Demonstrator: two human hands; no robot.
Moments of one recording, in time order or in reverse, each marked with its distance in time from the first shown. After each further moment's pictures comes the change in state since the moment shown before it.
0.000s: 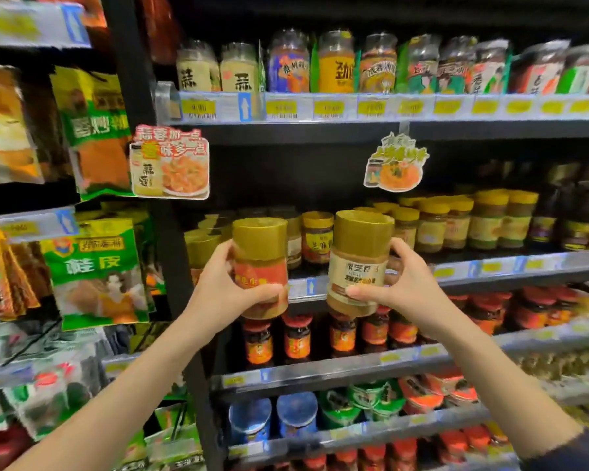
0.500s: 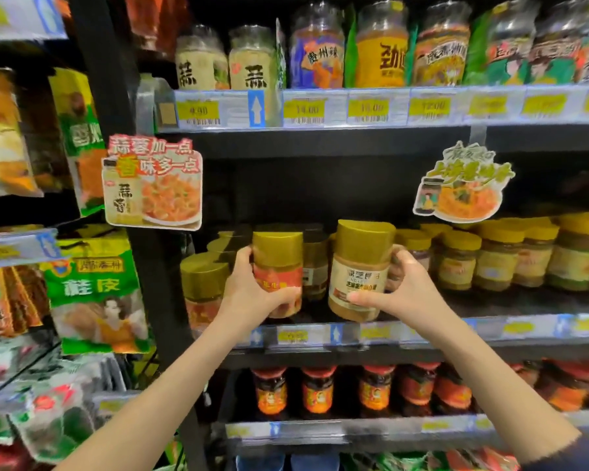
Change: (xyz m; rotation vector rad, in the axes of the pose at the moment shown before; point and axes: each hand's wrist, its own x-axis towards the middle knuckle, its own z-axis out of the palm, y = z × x) left_hand 0.099 -0.041 0.030 0.118 0.166 -0.037; right_hand 0.118 0.045 0.025 0.068 -0.111 -0.026
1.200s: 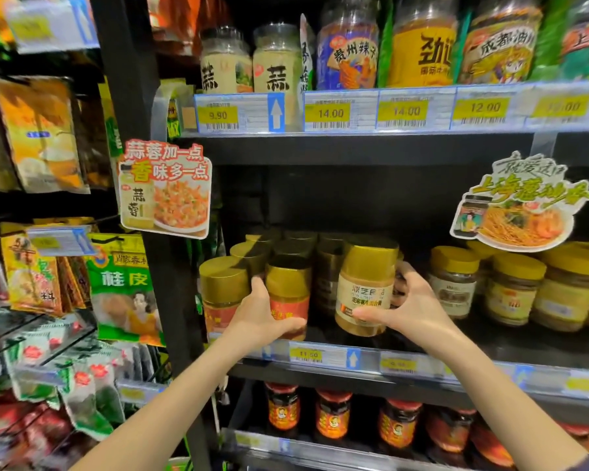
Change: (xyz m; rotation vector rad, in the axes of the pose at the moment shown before) left_hand 0.006 -0.019 0.007 0.326 -0.053 -0.172; right_hand 0.041 0.021 0.012 -0.028 -0.124 0.032
